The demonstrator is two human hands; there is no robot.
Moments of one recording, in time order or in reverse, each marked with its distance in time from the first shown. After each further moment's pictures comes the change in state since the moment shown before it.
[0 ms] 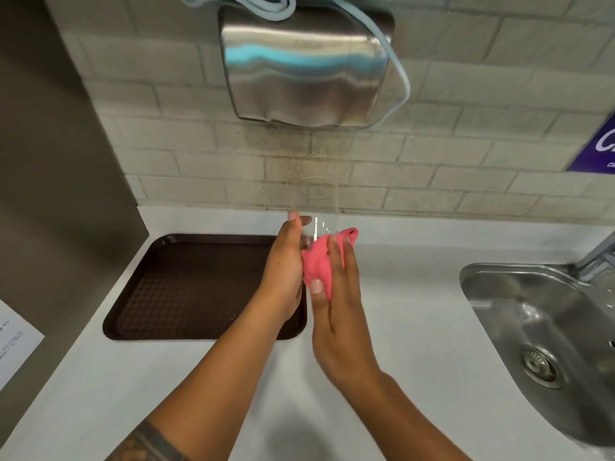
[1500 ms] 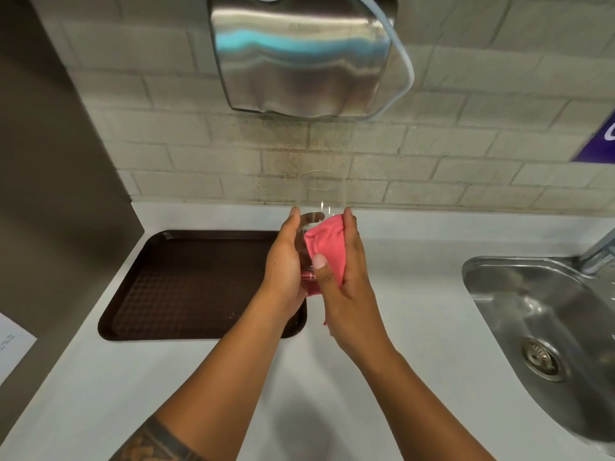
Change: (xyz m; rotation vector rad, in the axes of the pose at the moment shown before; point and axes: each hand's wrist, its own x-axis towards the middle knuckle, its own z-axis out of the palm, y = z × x) left_hand 0.005 -0.003 0.002 -0.119 -0.078 -0.082; right_hand 0.030 -0.005 -0.014 0.187 0.015 0.087
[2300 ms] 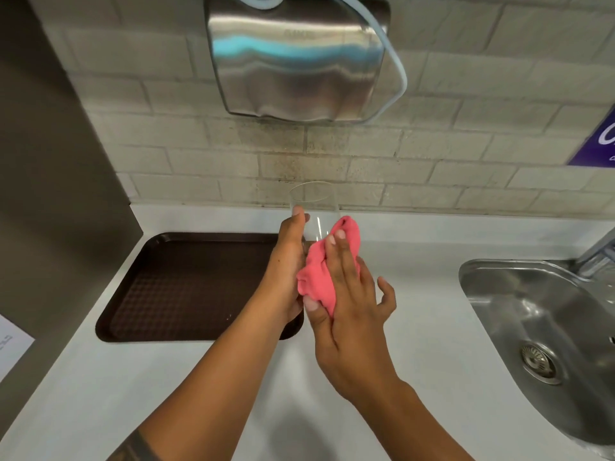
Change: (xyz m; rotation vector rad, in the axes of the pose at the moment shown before) left_hand -0.013 0.009 0.013 -0.033 -0.042 -0.033; right_hand -0.035 0.006 -0.010 -0.592 -0.010 -0.231
